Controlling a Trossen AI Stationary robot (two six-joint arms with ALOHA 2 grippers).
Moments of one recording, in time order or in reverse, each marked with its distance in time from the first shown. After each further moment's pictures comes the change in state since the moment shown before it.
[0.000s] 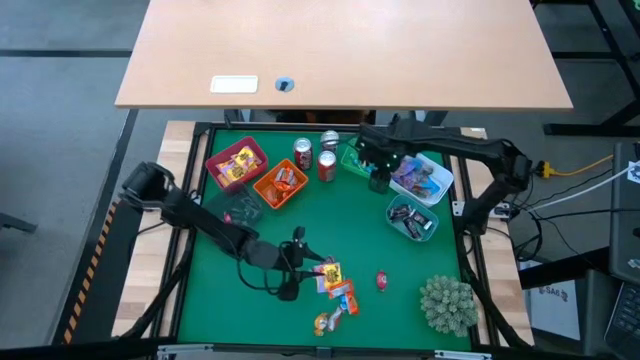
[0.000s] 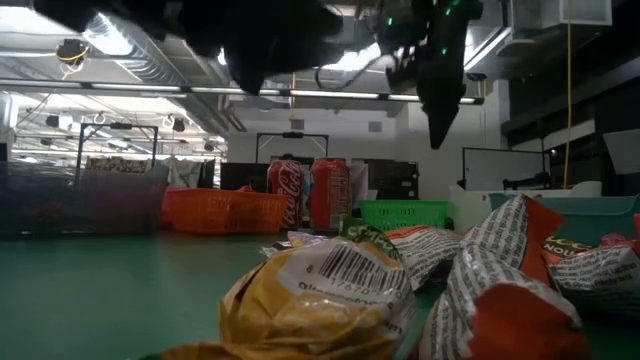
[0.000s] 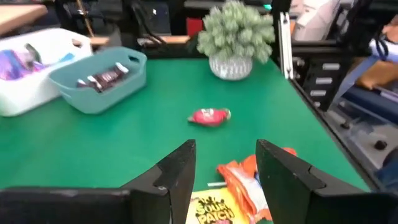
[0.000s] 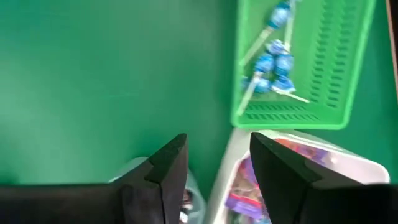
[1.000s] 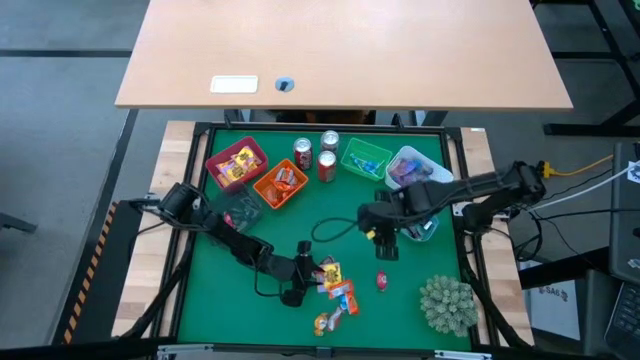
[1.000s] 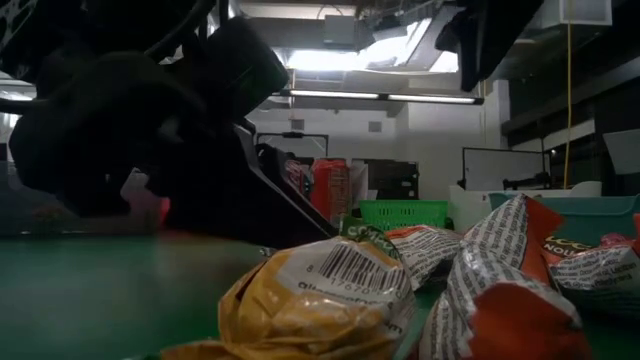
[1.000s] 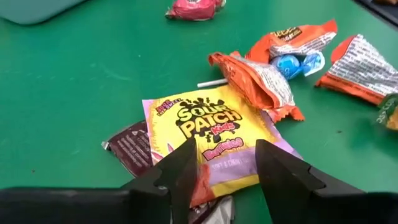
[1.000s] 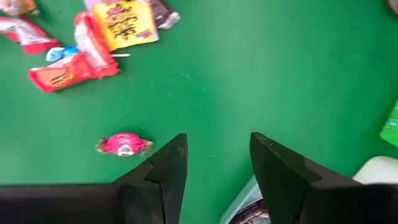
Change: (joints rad) left arm 0.005 0.326 0.002 0.101 0.065 0.011; right arm 0.571 -0.066 0.000 0.043 0.000 0.257
